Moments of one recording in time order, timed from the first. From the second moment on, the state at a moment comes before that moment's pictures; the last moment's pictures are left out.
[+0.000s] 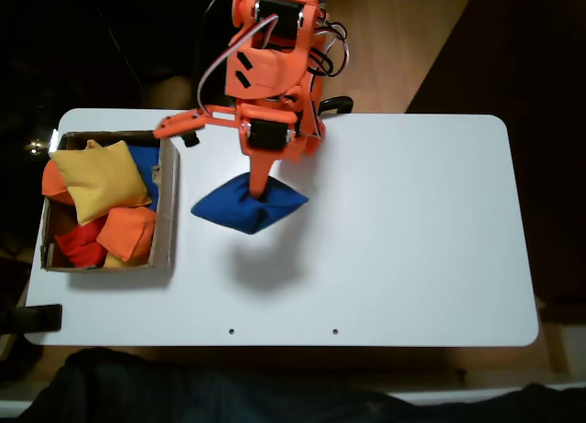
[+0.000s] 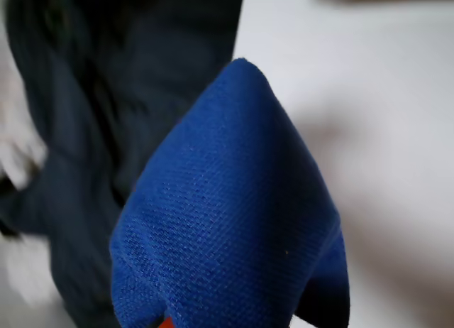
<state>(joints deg) 15.2 145.8 101.9 88.8 -20.2</state>
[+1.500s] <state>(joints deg) 53.3 129.8 99.1 63.5 -20.4</state>
